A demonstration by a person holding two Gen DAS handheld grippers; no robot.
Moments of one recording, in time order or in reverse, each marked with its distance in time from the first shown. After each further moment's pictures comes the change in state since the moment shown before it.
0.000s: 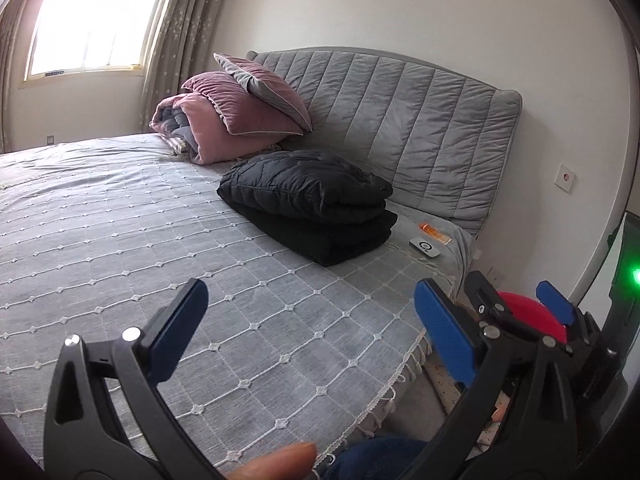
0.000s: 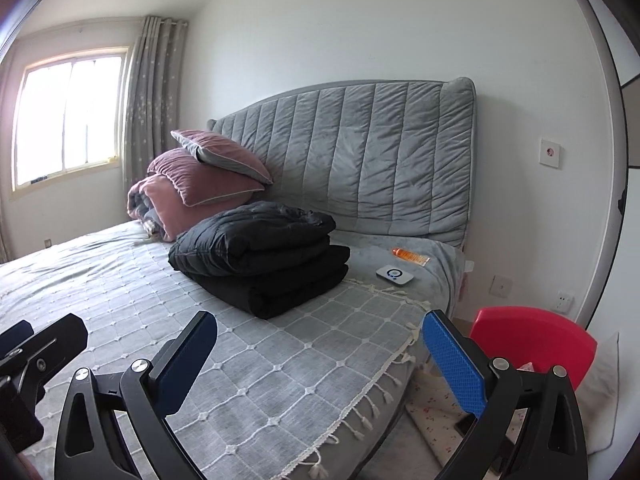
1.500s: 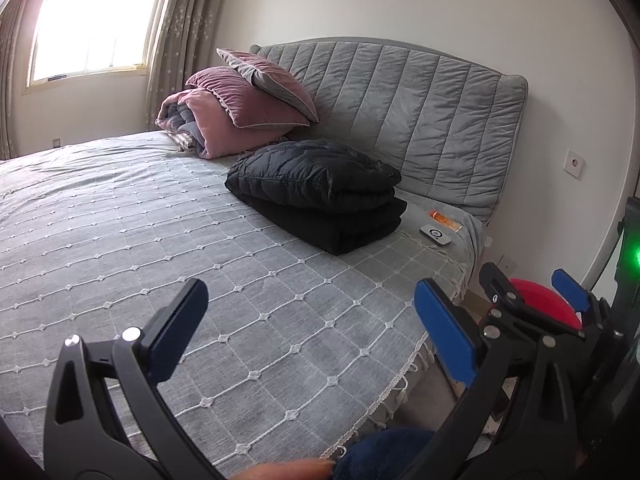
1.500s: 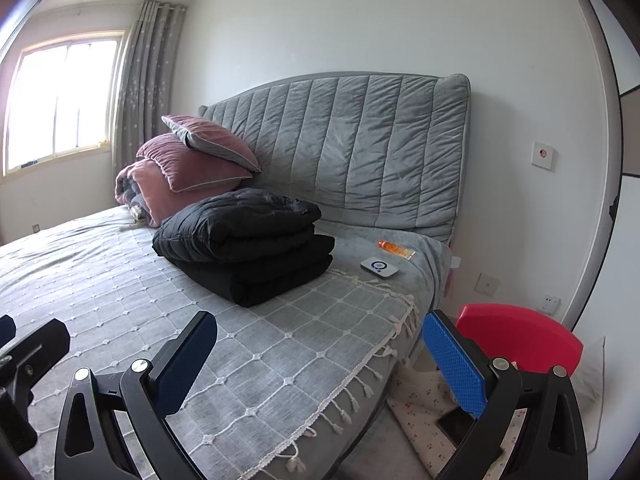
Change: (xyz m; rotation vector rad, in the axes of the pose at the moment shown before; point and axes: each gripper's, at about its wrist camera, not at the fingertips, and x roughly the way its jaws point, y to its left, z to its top) left arm 0.006 -0.006 -0.007 0.021 0.030 0.038; right arm 0.019 -0.016 0.000 -0.036 0.034 -0.030
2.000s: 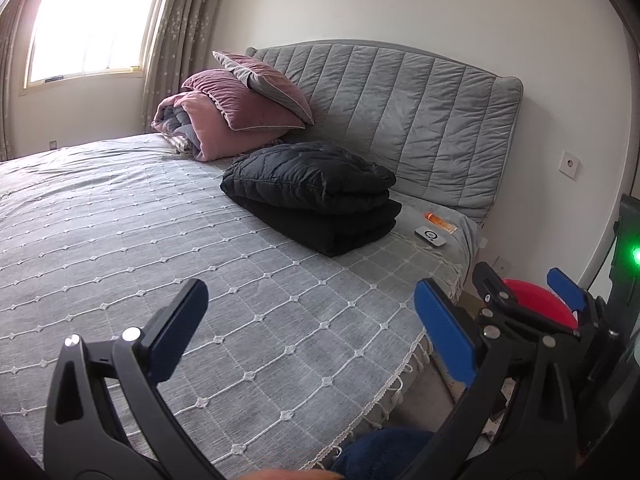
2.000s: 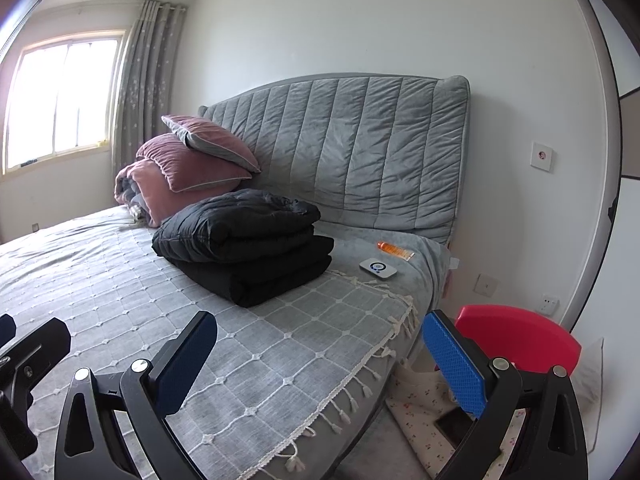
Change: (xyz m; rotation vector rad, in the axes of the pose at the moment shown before) left arm -0.005 0.000 -0.001 0.011 -0.007 -0.020; right arm 0.003 0.001 0.000 -0.006 -0.008 0.004
